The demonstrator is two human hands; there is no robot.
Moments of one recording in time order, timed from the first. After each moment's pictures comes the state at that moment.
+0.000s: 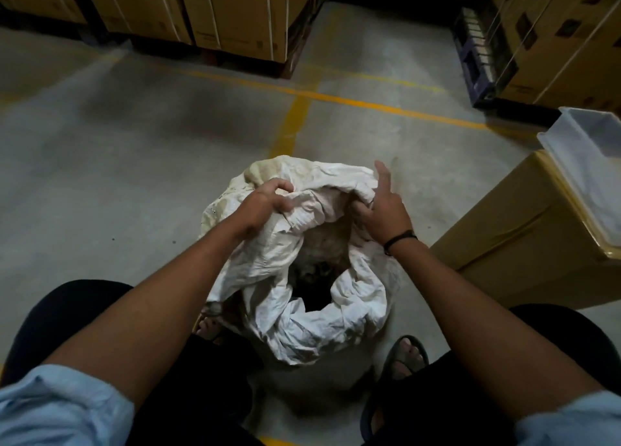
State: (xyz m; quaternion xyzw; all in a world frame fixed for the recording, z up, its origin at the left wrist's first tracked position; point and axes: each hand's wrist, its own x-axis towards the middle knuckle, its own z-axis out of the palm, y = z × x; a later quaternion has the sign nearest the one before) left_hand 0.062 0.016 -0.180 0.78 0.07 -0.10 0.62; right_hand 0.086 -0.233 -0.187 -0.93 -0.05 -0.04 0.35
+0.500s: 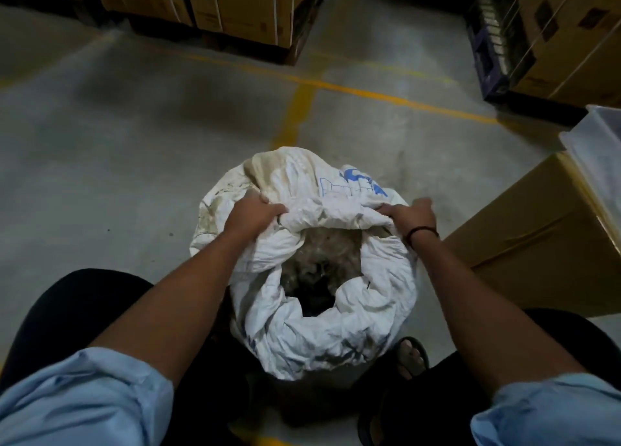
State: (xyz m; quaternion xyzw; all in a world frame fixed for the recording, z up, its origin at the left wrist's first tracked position) left_hand 0.076 0.028 -0.230 0.86 0.23 -0.10 0.45; right_hand 0.117 -0.272 -0.211 -0.86 0.23 0.12 0.44
